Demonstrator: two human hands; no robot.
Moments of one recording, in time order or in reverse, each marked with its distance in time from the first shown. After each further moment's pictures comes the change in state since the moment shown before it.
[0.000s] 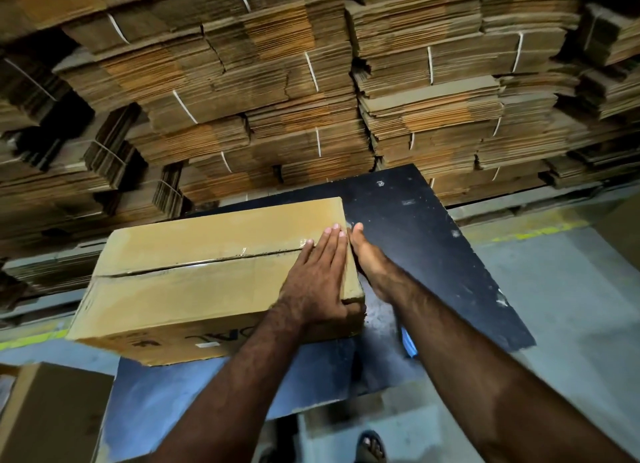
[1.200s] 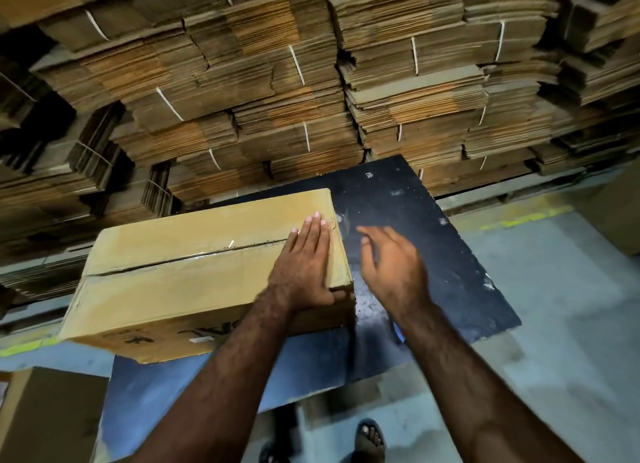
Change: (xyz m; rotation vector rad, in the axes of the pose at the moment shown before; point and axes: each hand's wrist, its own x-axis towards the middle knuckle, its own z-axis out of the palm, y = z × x) left_hand -0.002 -0.002 -0.004 0.035 0.015 -0.041; right_hand -0.081 0.008 -0.027 -0.865 0.602 -0.708
